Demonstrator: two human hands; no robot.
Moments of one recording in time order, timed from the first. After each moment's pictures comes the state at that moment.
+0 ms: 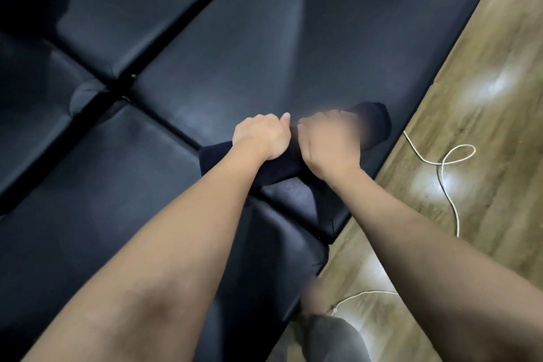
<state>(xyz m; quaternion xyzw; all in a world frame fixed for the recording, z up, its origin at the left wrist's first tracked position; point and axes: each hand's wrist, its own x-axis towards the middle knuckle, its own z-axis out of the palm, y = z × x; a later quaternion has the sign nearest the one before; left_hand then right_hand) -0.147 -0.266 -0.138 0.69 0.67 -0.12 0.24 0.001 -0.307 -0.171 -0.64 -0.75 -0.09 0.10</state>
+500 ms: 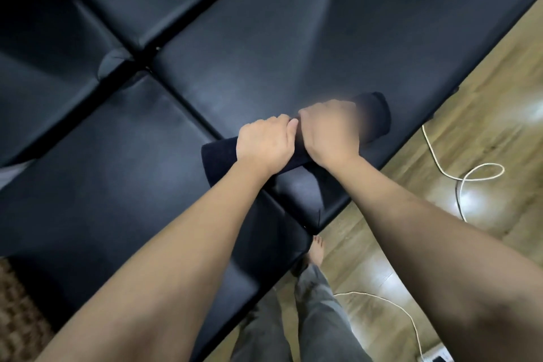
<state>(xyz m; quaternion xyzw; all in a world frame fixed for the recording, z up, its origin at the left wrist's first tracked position) -0.130 -0.325 -0.131 0.69 0.70 -0.05 0.16 0.016 -0.292 -0.166 -0.57 -0.81 -0.01 0.12</state>
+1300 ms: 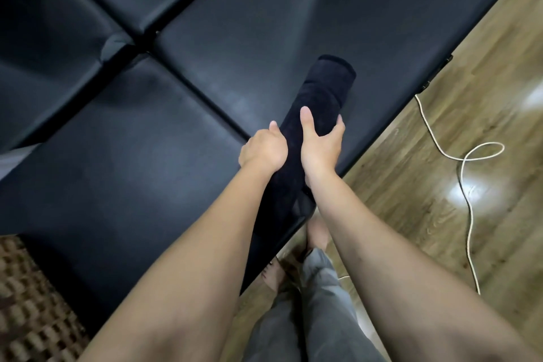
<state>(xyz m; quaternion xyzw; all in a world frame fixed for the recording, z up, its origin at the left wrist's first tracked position) -0.116 -0.393 -0.139 0.41 0.83 0.00 0.38 -0.023 -0.397 -0.158 -0.74 -0.24 0.50 0.38</state>
